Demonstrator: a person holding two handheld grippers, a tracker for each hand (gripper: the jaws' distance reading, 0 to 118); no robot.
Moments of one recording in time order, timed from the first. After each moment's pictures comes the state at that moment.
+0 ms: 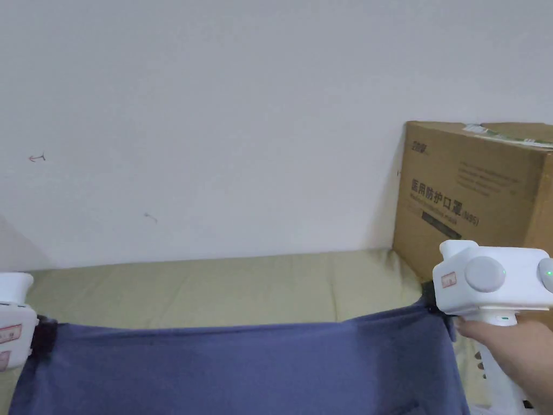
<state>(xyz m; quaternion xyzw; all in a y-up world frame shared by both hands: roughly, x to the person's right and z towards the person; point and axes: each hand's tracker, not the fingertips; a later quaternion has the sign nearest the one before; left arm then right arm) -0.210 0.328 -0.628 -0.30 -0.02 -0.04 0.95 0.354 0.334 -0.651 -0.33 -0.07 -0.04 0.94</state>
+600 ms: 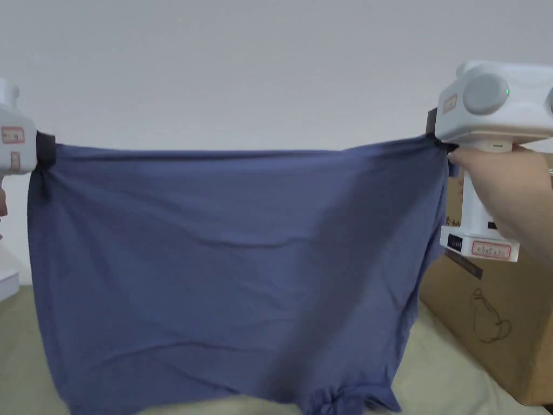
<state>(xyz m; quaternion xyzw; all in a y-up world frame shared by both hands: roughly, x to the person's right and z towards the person) -0.187 0.483 -0.736 -0.08 0.02 0.01 1.00 0.315 0.536 -0.739 -0.08 -0.13 -0.02 0.99</state>
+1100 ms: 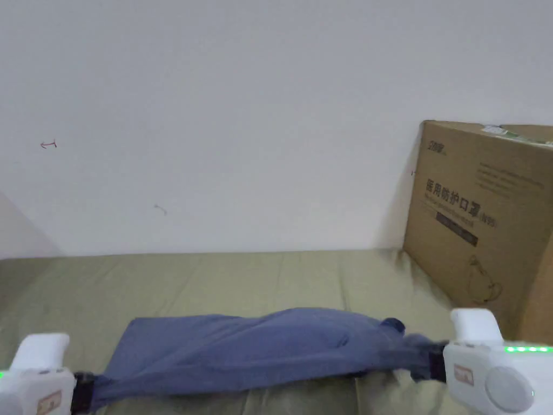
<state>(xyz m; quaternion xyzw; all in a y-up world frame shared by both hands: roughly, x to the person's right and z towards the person) -0.202 0.195 -0.581 -0.36 -0.06 0.00 0.93 0.323 0.204 -0.566 -0.33 -0.05 -0.01 0.94</state>
